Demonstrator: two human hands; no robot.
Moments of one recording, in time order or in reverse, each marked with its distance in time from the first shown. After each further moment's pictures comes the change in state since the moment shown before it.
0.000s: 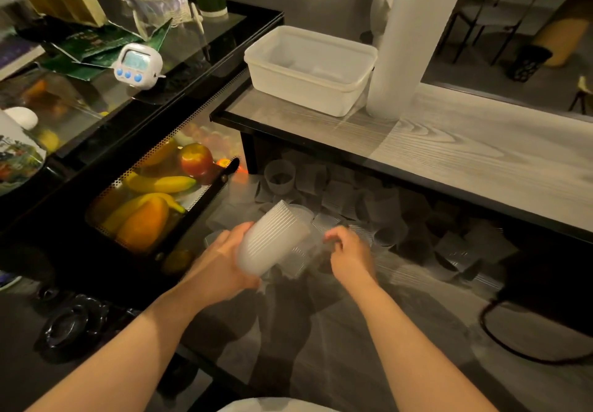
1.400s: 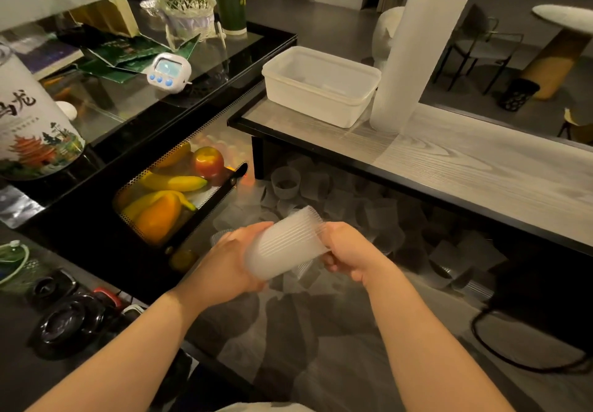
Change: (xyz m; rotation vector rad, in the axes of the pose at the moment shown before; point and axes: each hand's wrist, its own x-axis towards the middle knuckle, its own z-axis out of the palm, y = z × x) left_hand -0.022 0.000 -0.008 -0.088 0.039 0.160; right_hand -0.011 -0.055 -0.035 0.554 -0.493 0.221
